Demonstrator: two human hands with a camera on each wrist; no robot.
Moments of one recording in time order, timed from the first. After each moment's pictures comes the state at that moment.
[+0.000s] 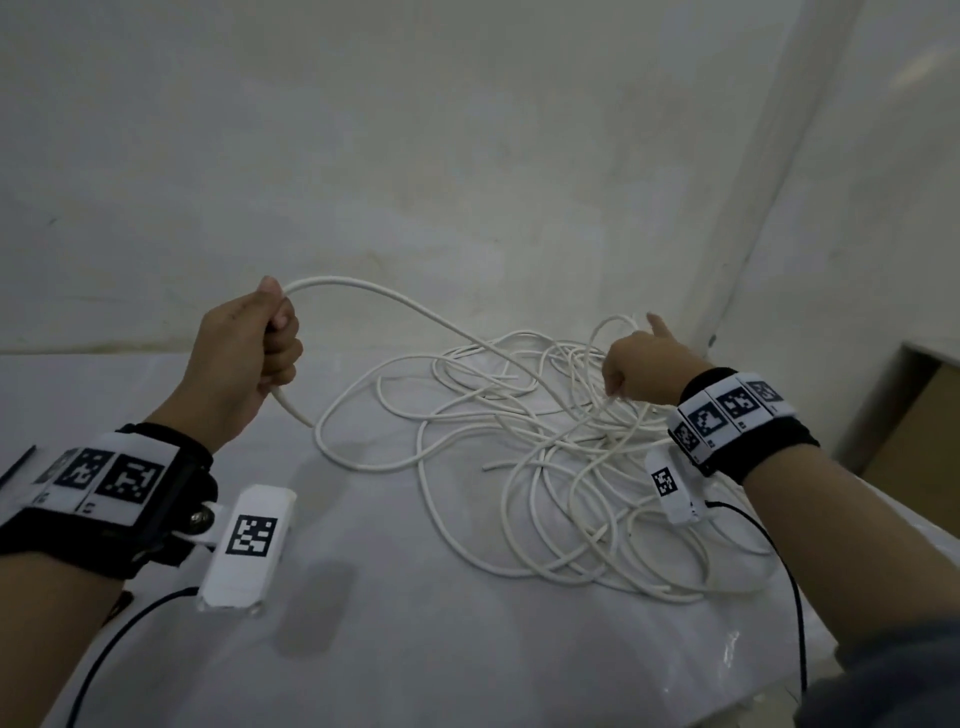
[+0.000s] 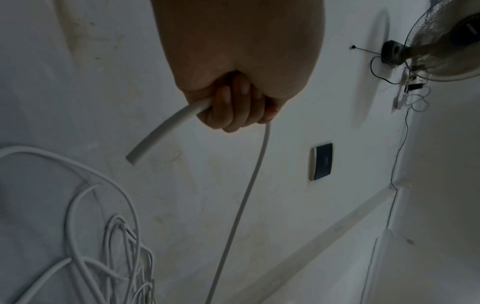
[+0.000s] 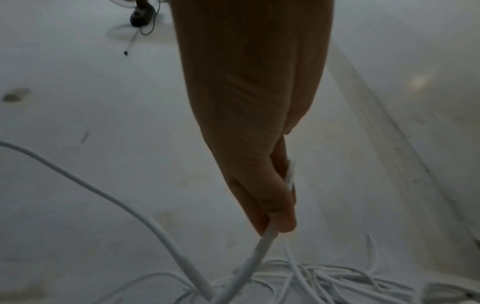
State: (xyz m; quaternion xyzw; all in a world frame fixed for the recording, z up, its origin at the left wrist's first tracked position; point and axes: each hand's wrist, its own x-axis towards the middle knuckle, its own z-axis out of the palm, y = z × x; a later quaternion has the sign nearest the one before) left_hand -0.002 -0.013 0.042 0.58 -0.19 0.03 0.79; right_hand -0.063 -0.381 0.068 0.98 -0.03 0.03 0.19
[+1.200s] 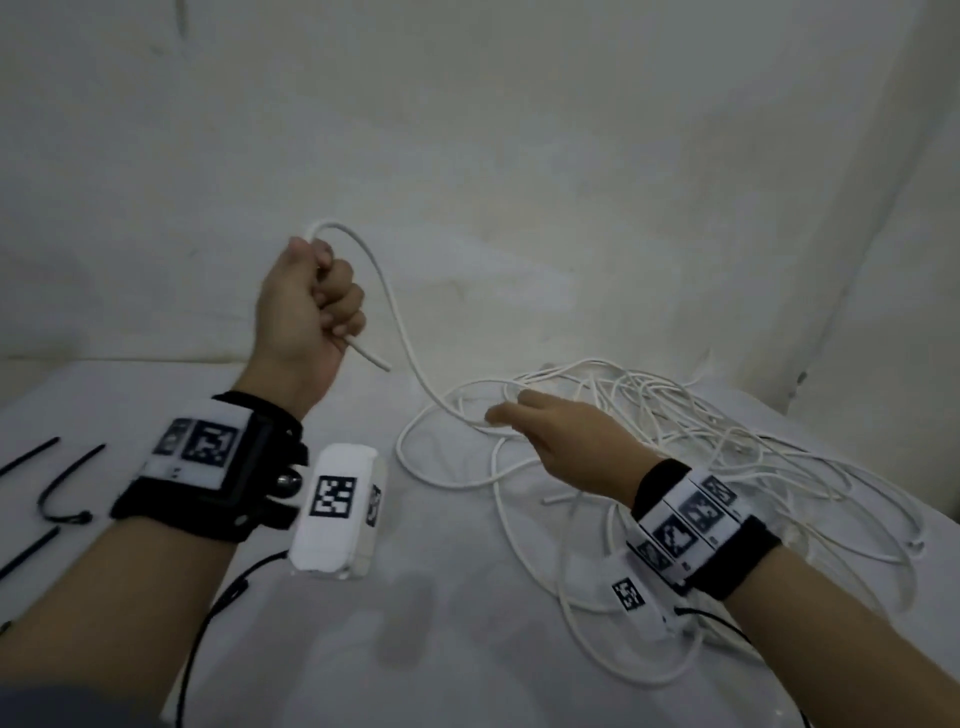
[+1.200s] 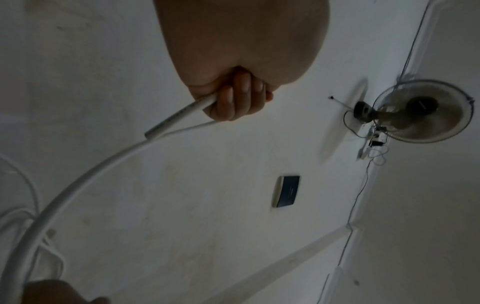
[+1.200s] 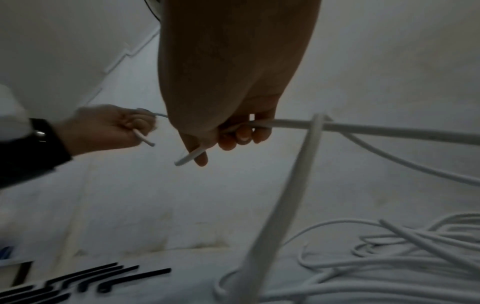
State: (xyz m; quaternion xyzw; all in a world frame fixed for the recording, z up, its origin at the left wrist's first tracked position) left_hand -0.012 0.008 0.087 0.39 -0.22 0.05 0.89; right_hand -0.061 -0.242 0.020 0.95 0.27 0.18 -0.03
